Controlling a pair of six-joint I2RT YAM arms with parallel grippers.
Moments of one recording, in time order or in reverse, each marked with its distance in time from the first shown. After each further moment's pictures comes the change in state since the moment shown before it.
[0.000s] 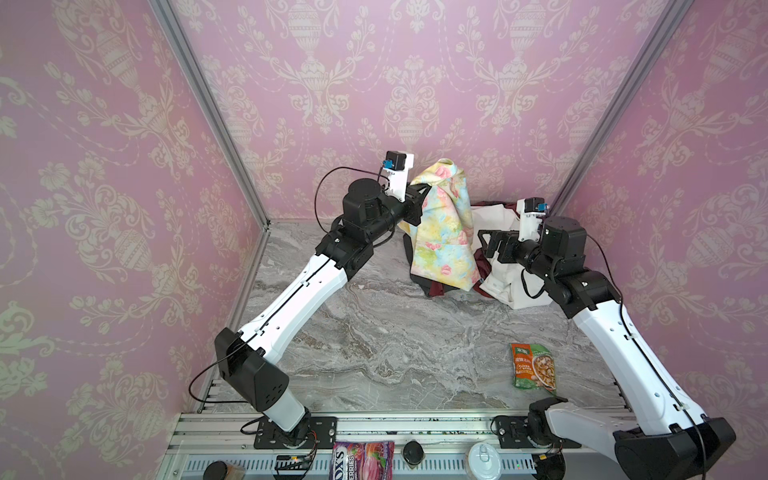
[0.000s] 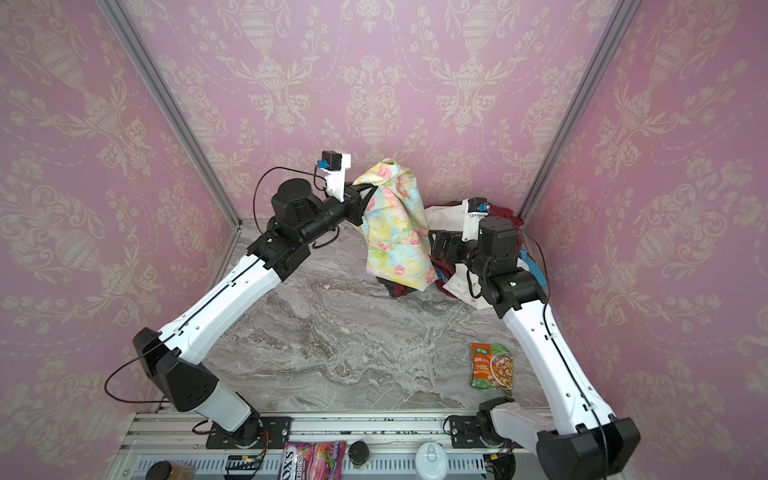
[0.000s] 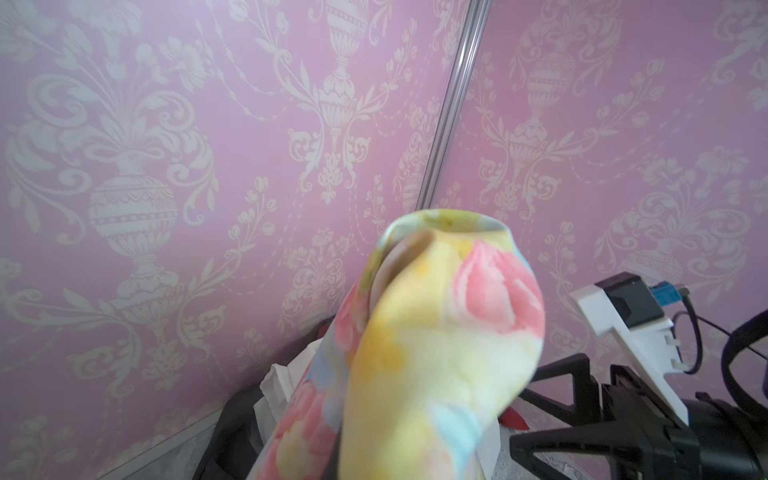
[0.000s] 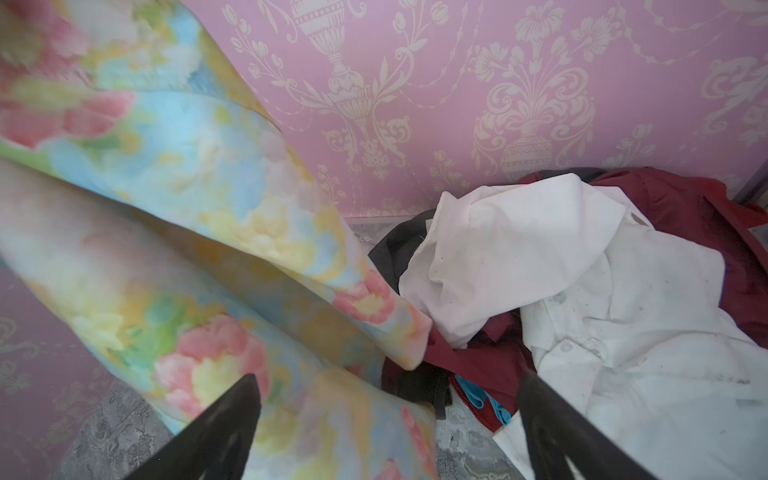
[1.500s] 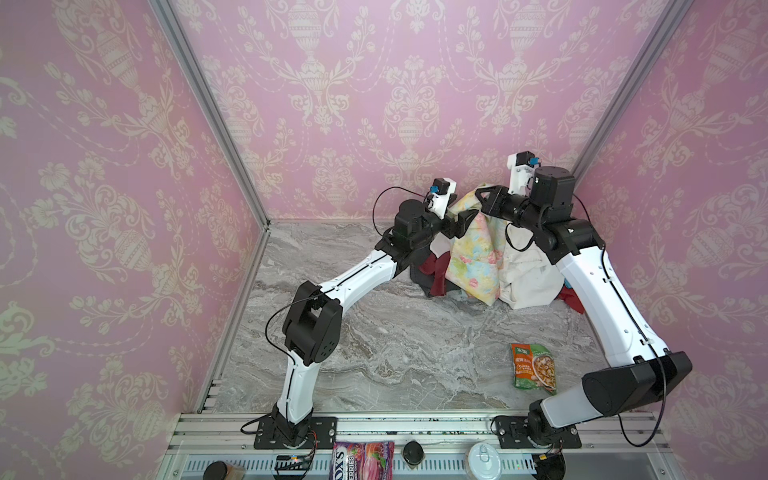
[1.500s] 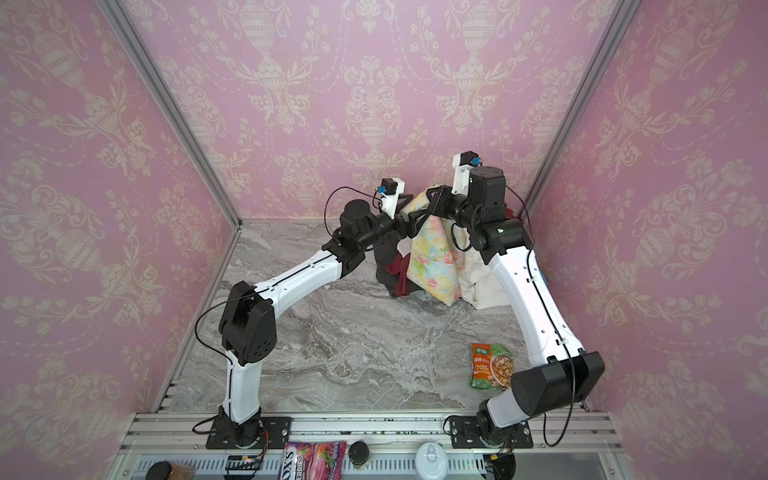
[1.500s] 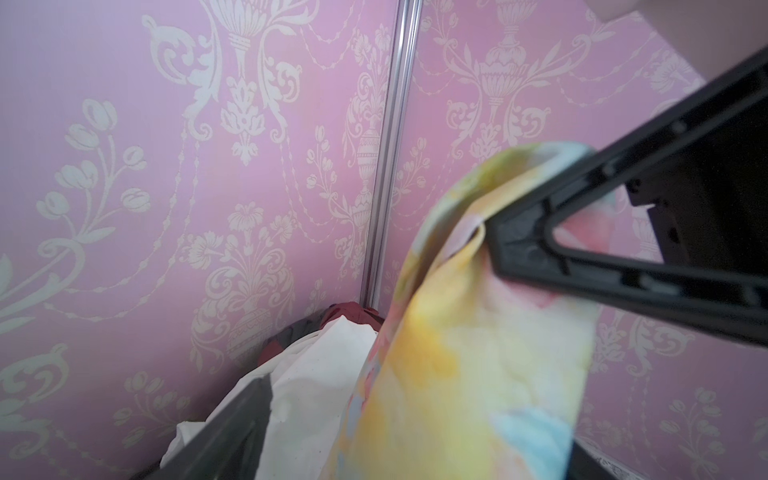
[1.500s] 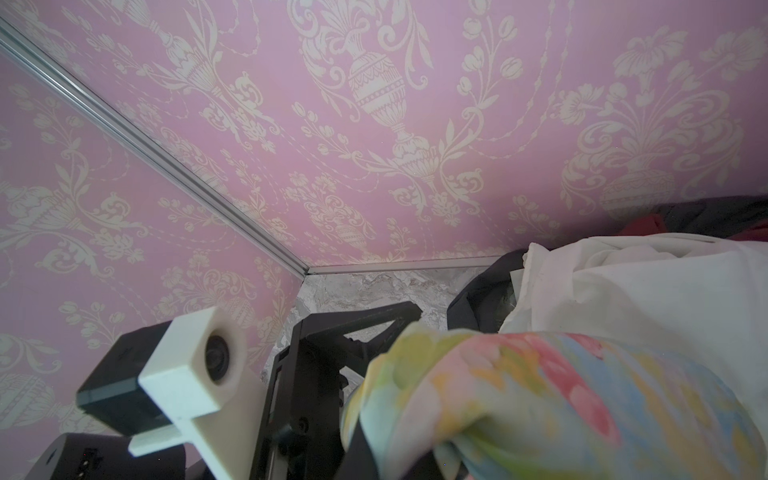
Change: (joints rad) left arm -0.076 0.460 0.056 0.457 0.139 0.066; right arm -0.007 0.373 0.502 -0.051 -0.173 0.221
